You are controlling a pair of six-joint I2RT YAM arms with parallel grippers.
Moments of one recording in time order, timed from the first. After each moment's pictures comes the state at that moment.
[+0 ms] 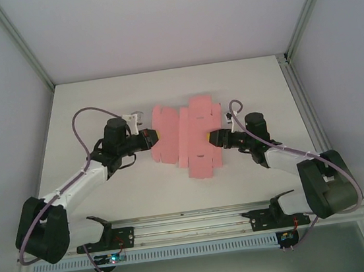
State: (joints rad) left arm -0.38 1.25 0.70 0.03 0.50 -0.59; right arm 0.24 1.34 0.44 0.41 -0.72 0.57
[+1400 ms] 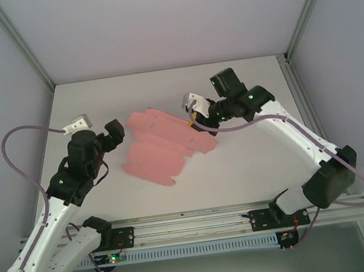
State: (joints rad) left arm -0.38 0.80 0.88 -0.54 -0.29 -0.63; right arm 0.51 1.46 1.45 -0.91 -0.56 -0.62
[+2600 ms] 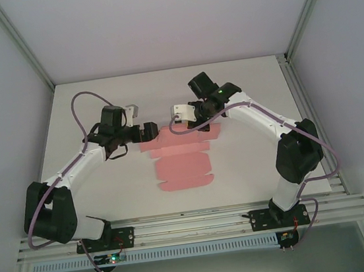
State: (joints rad) left arm -0.28 1.41 0.92 -0.29 0.42 -0.30; right arm 0.55 1.73 1.51 -0.87 -0.30 -0.93
